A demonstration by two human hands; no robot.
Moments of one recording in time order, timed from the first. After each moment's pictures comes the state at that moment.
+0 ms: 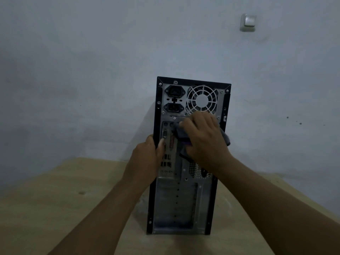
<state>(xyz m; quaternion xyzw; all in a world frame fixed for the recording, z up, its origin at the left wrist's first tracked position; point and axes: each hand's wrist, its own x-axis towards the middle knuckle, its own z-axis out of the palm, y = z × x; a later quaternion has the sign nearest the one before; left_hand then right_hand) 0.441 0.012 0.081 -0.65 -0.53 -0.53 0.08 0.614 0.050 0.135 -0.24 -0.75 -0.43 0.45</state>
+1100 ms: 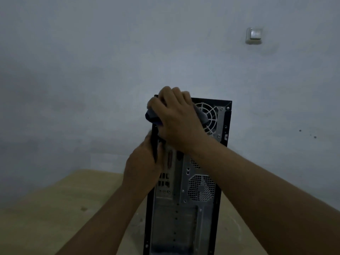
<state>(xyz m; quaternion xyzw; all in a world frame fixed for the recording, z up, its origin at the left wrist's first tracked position) 0.433 0.019 0.113 -0.62 -0.50 -0.58 0.15 0.544 0.037 0.224 -0.17 -0.76 -0.42 0.47</state>
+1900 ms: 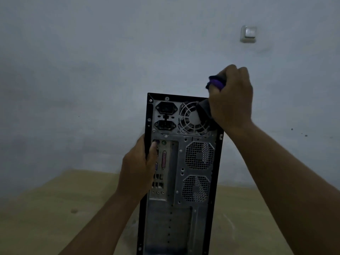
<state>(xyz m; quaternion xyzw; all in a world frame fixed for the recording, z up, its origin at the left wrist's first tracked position) 0.439 0.025 0.105 -0.62 -0.41 -0.65 0.14 0.629 0.055 0.266 -0.34 -0.62 -0.25 0.66</state>
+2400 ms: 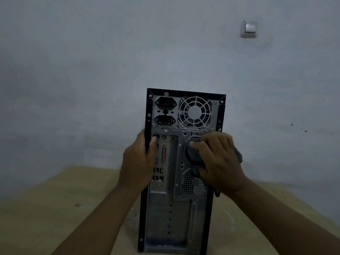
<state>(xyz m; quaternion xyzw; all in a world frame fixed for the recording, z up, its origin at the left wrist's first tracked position) 0.439 0.022 0.105 -0.62 -0.43 -0.64 0.11 0.652 0.063 0.128 -0.17 -0.75 -0.45 0.46</state>
